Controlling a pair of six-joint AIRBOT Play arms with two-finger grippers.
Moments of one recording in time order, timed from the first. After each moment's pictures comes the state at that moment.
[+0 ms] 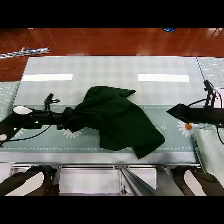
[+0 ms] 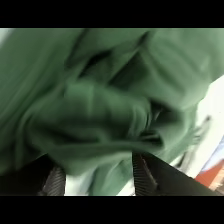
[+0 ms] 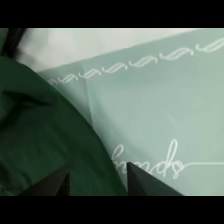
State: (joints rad) left arm 0.06 -1.20 0.49 0.48 -1.00 -1.25; right arm -0.28 -0.81 0.59 -0.94 1.10 1.38
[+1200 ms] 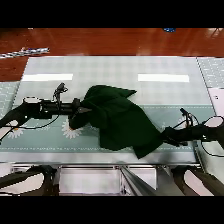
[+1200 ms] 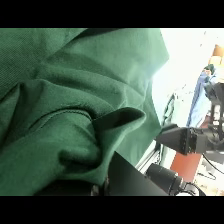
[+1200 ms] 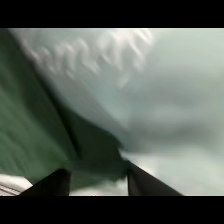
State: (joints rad) left arm -0.02 -1.35 0.64 0.28 -1.07 -1.00; right arm -0.28 -1.02 0.39 -0.95 1.20 1.31
